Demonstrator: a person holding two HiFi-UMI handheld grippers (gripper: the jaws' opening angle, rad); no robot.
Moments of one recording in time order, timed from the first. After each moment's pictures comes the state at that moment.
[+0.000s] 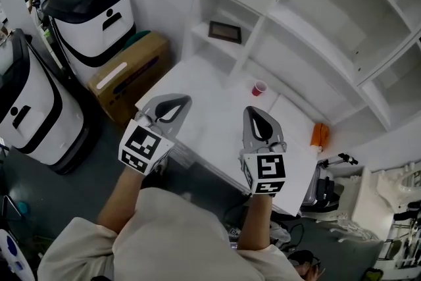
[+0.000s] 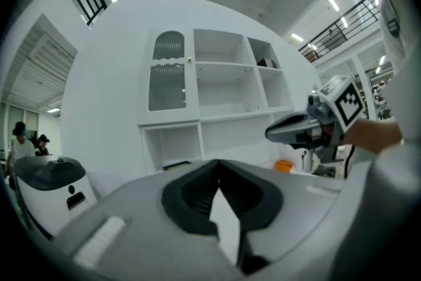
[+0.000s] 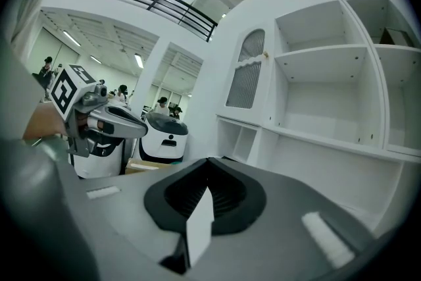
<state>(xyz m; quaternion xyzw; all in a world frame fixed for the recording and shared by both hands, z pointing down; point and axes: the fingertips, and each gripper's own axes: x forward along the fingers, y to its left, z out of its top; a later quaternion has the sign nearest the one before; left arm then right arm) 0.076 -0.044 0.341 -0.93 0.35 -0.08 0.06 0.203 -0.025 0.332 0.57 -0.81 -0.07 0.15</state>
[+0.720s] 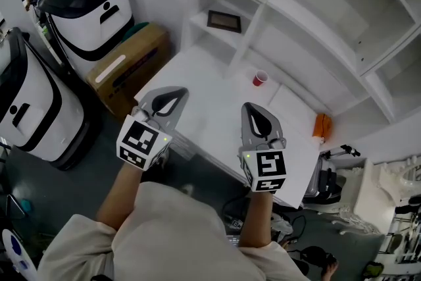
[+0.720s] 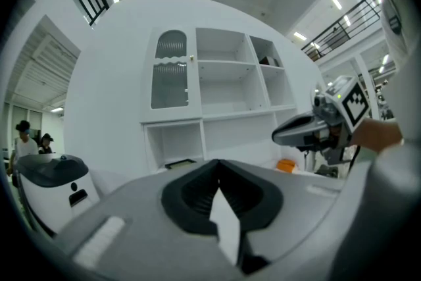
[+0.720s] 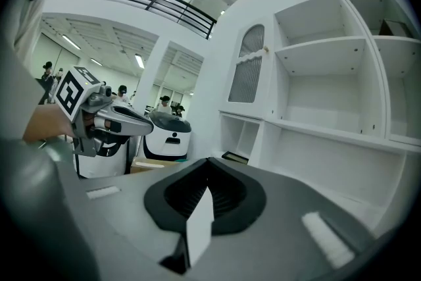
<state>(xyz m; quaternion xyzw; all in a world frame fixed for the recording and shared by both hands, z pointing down) 0.078 -0.046 0.347 -0.93 0.36 -0.08 0.06 0.205 -0.018 0.346 0.56 -0.81 -0.06 0.15</state>
